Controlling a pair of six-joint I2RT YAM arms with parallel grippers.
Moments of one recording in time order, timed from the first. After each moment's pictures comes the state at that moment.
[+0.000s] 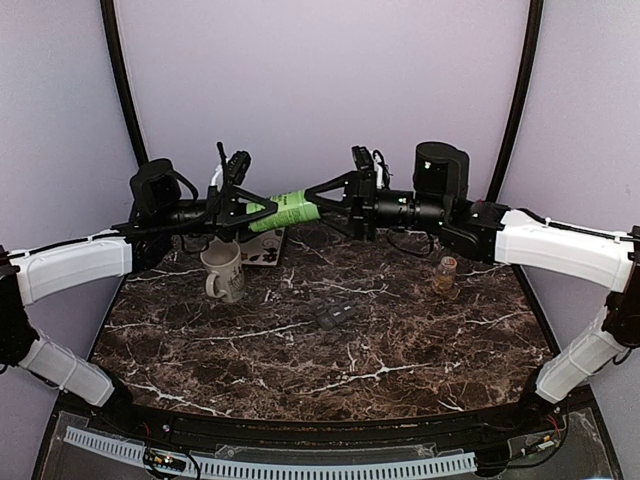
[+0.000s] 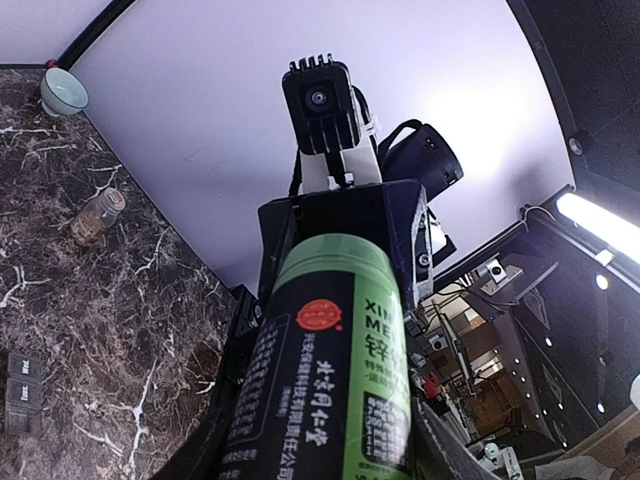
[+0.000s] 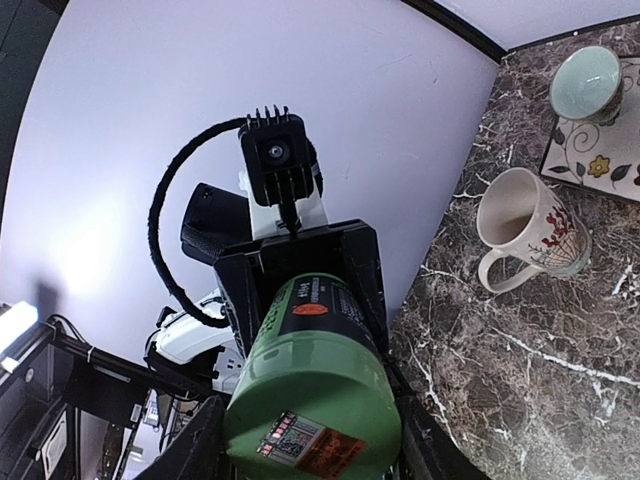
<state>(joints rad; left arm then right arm) -0.53 1.35 0.96 0.46 1.04 -1.03 0.88 1.47 1.22 0.19 -0.50 1.10</state>
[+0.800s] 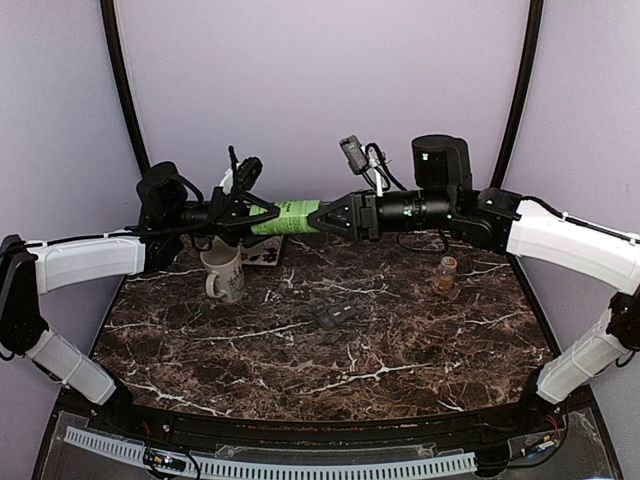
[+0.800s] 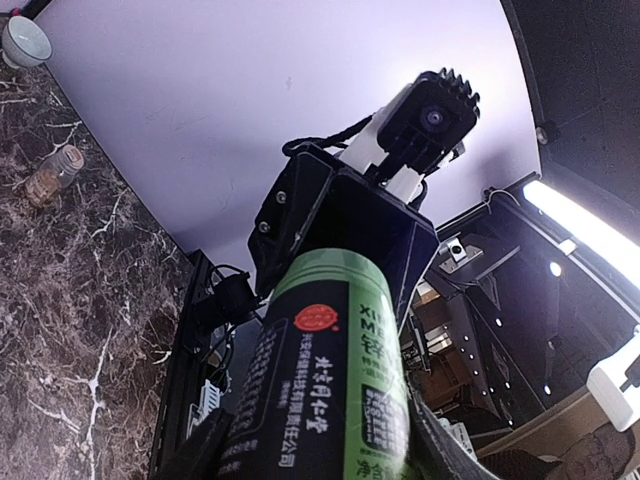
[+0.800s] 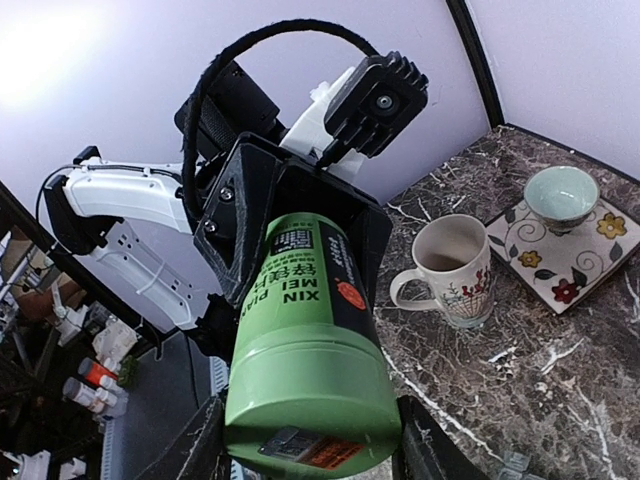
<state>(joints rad) -0.53 1.44 0.96 0.68 1.17 -1.23 0.89 1.45 1.32 -0.13 -0.50 0.40</state>
